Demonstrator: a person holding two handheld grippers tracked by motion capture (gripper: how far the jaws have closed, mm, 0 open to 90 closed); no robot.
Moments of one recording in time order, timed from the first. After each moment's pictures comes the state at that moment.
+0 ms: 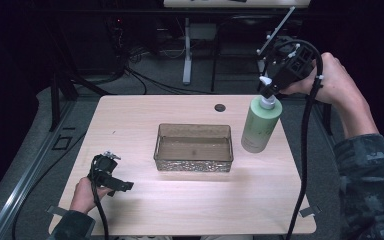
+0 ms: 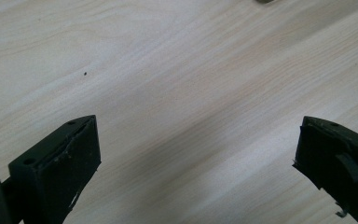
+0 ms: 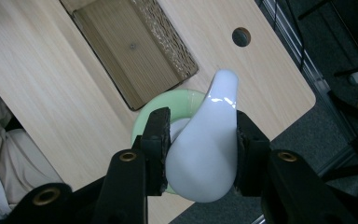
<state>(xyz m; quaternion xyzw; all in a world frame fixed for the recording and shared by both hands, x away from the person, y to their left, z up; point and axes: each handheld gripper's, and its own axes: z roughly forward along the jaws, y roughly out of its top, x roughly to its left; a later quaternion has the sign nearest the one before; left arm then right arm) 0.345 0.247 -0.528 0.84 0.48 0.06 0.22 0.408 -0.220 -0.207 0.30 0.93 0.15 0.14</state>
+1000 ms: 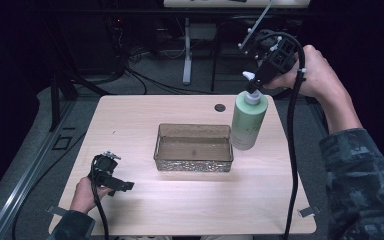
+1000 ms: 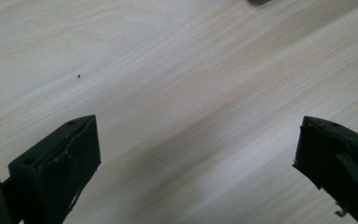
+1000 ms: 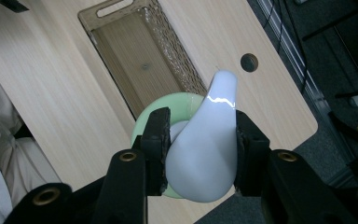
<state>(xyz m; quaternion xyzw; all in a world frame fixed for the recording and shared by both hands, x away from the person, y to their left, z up) 0.346 0.247 -0.528 0.85 0.48 0.05 0.23 0.411 -0.184 -0.195 0.26 0.94 0.16 0.14</state>
